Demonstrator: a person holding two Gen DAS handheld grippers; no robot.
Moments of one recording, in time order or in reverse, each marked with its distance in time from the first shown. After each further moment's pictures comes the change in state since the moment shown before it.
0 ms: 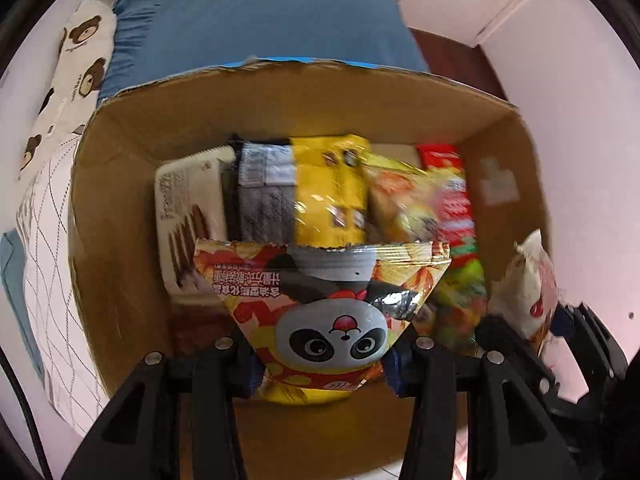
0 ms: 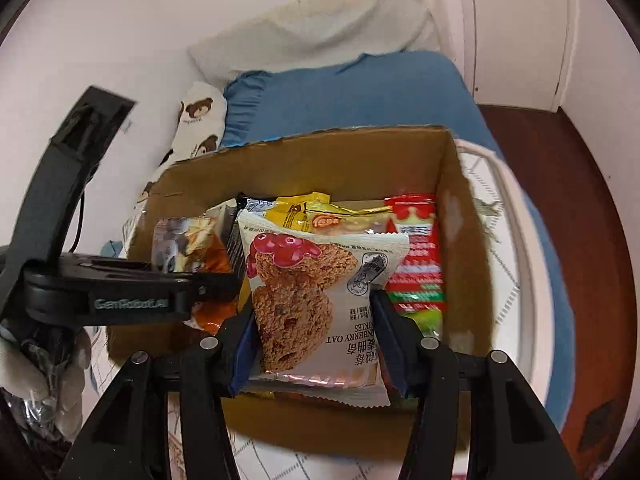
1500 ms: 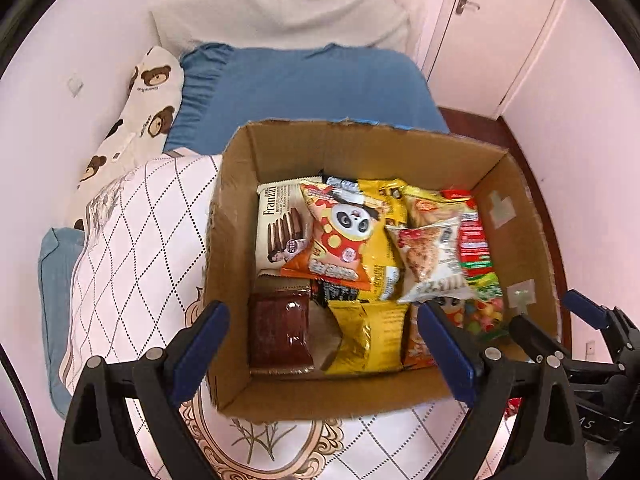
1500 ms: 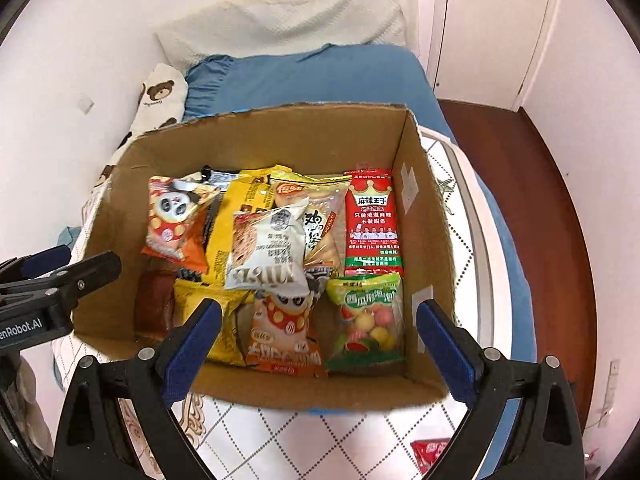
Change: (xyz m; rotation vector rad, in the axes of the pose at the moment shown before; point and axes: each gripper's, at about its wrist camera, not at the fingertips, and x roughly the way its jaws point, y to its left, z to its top) left arm -0.085 0.016 -0.106 -0.053 -0.357 0.124; right arm -0.044 0.016 -0.048 -0.010 -0.016 -0.195
